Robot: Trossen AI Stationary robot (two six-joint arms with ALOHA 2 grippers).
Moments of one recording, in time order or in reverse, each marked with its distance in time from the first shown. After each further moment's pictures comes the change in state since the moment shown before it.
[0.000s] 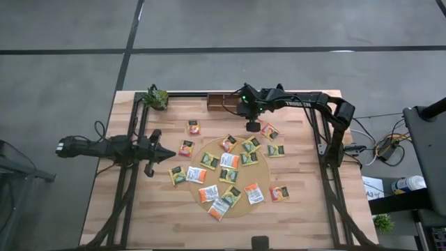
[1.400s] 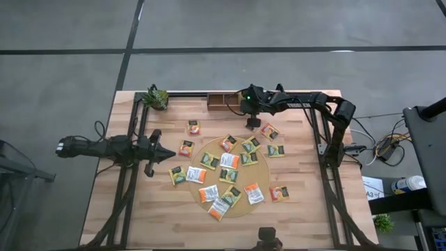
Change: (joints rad) left arm 0.000 0.000 0.000 0.000 0.000 0.000; right arm -0.050 0.002 -0.148 0.276 0.165 -0.025
